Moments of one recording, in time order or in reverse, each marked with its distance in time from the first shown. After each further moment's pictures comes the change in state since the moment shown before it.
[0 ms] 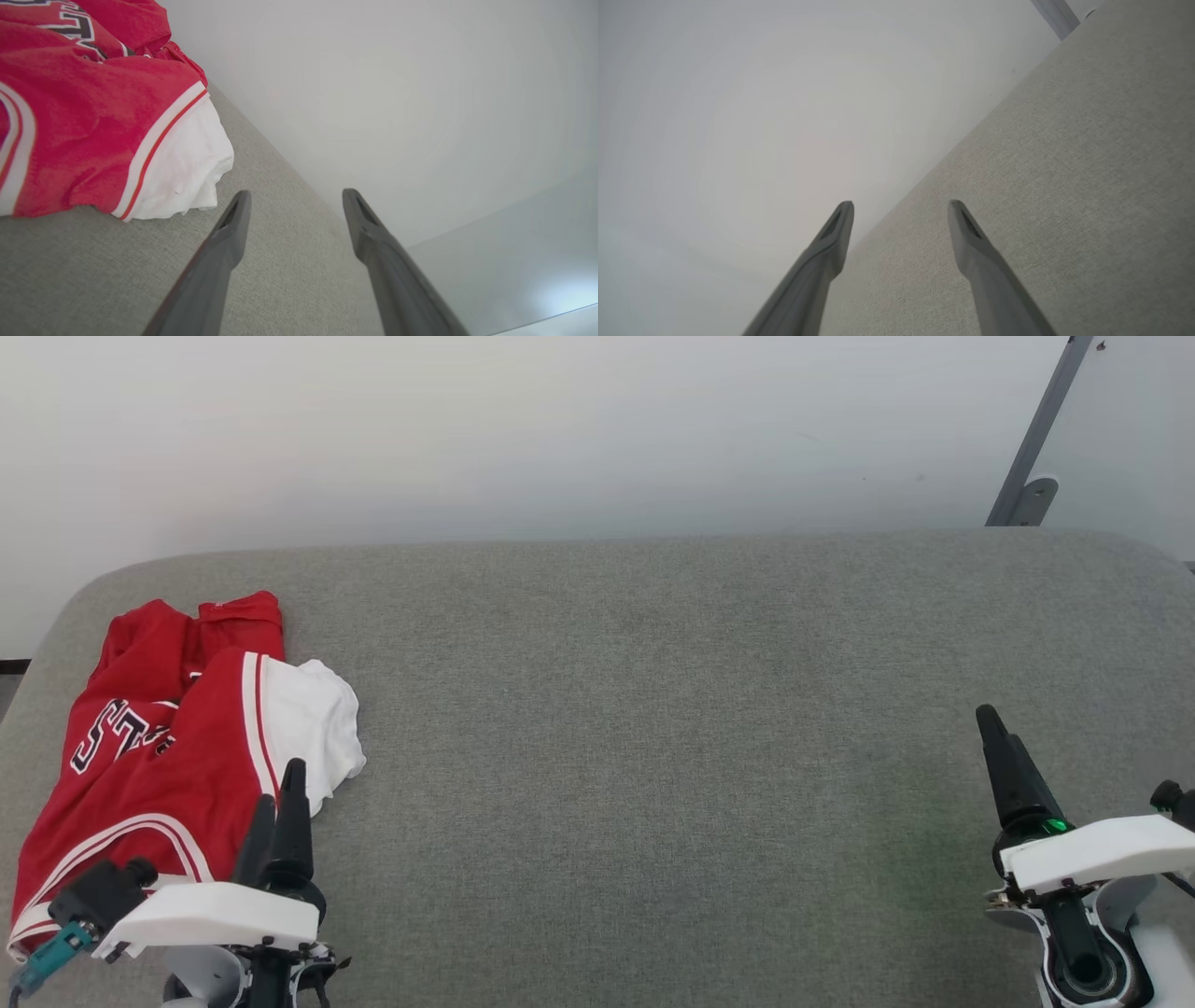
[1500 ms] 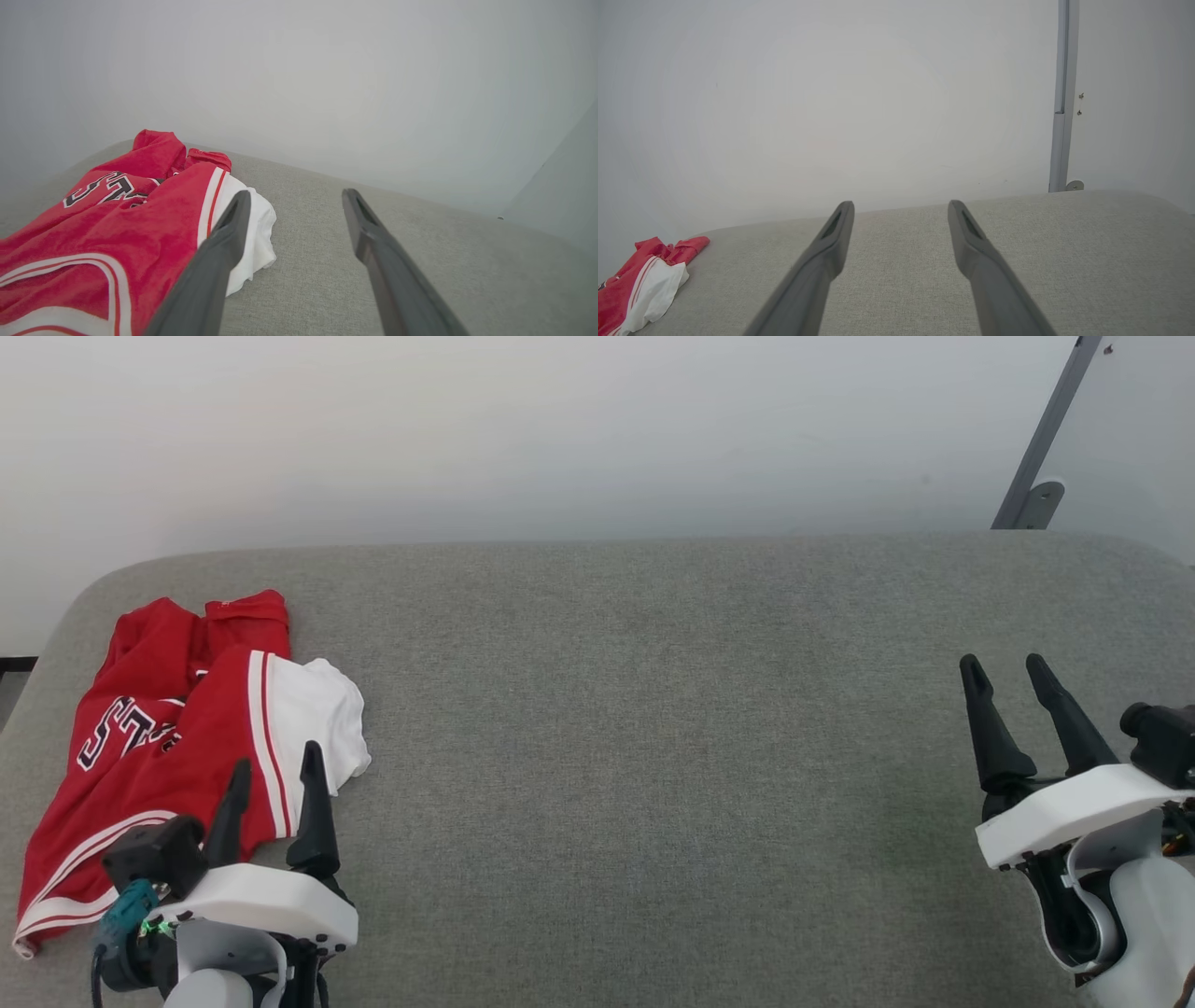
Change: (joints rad) left arm -0.020 0.064 -0.095 -0.011 0.542 0.088 -0.133; right arm -0.102 -0.091 0.092 0.025 -0.569 0.000 -0.134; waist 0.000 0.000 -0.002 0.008
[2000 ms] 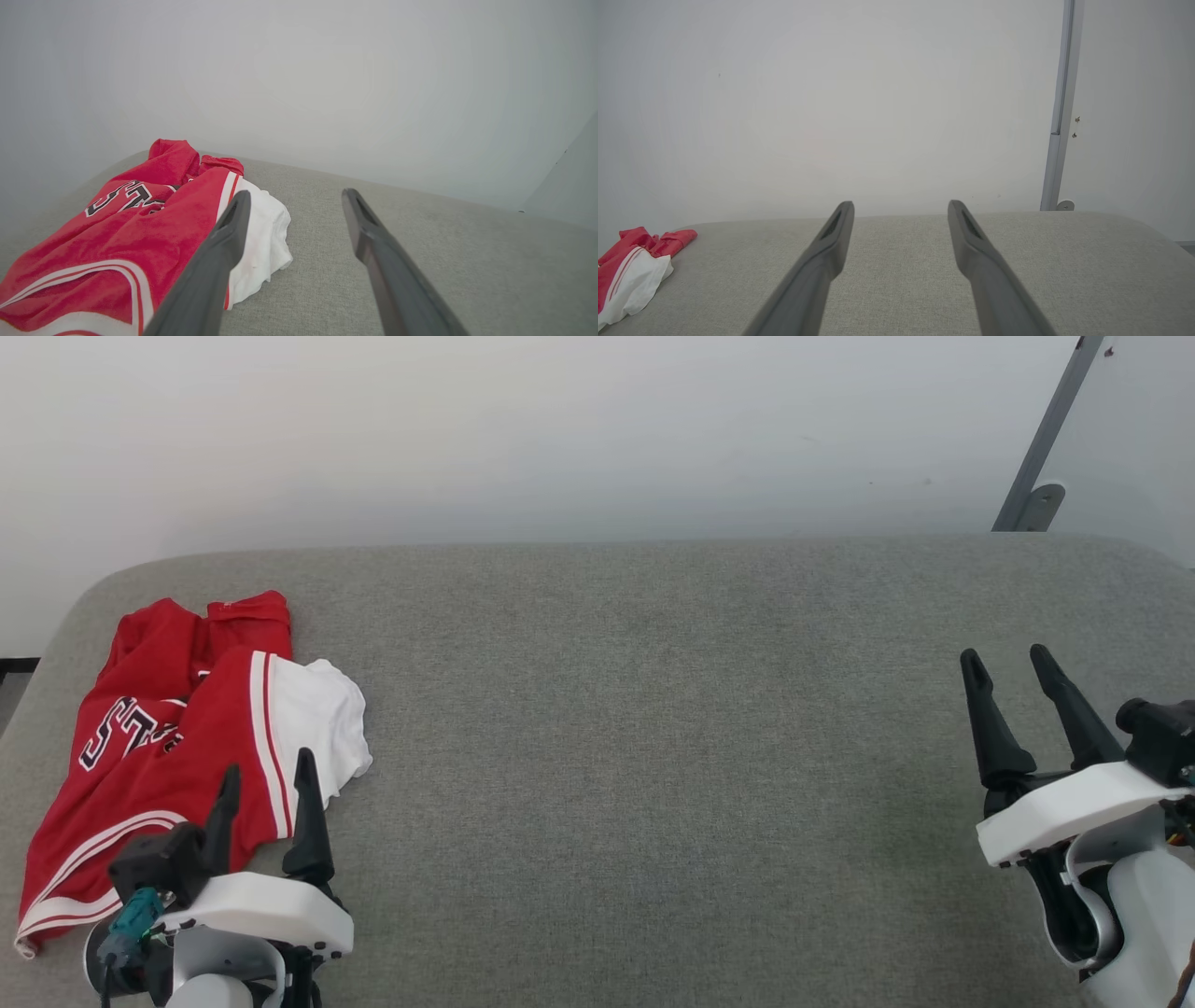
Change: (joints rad) left arm -0.002 -0.012 0.033 0.032 0.090 -0.018 -0.034; right arm -0.014 -0.011 0.012 0.012 -0.077 0.000 -0.033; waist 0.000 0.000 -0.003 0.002
